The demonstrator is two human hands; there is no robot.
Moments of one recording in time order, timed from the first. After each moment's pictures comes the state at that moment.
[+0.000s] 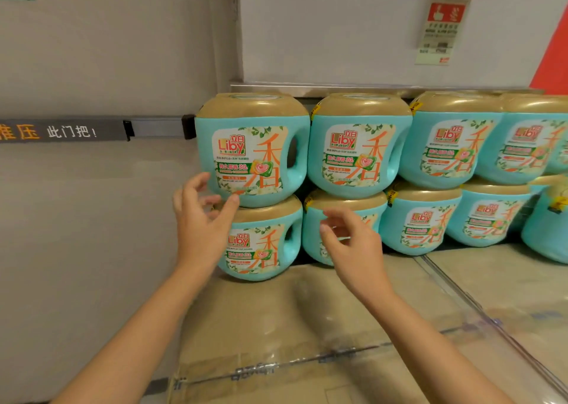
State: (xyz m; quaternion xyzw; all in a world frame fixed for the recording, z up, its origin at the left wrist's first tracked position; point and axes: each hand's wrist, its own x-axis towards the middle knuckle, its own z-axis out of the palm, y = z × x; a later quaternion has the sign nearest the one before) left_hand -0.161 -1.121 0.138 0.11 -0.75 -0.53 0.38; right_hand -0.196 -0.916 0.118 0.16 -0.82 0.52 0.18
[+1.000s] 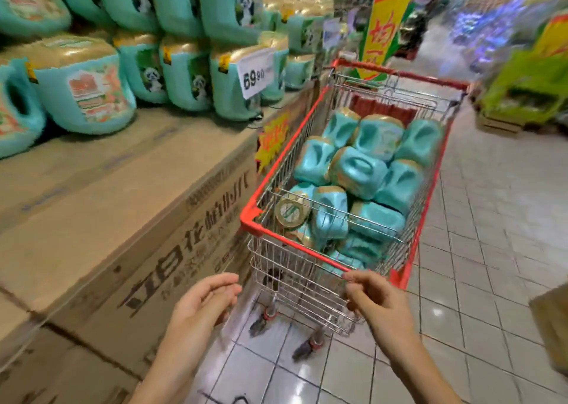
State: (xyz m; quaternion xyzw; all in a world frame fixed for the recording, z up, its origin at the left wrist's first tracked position) left_hand 0.009 -0.536 -0.023 -0.10 -0.68 -0.66 -0.30; right_hand 0.170 -0.343 -0.036 -0.35 -0.67 0.60 0.27
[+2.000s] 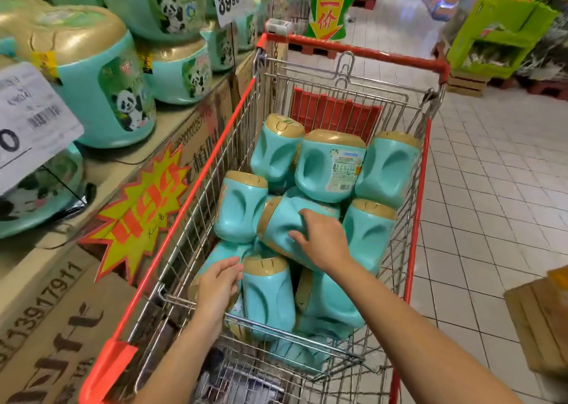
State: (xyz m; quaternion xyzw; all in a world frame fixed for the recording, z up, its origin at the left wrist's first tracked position) left_hand -0.159 -0.115 -0.136 -0.01 -0.71 -0.61 -0.37; right_hand -0.050 0.059 -0.087 -0.37 -0.92 0.13 0.07
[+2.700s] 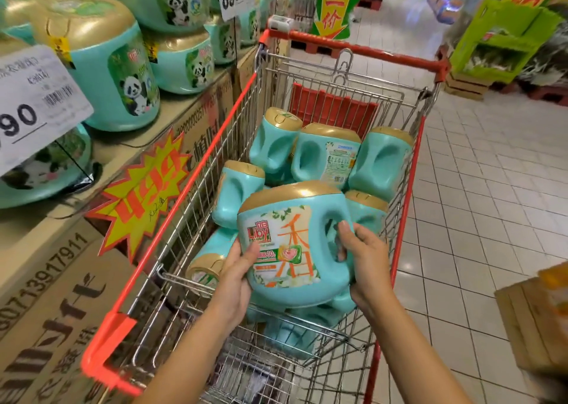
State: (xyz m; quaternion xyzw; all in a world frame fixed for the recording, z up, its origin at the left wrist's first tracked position) left_hand -0.103 -0.118 -0.097 -0.08 -0.45 -0.76 -0.47; right_hand 0.039 0.005 -0.034 -0.41 -0.51 0.66 0.36
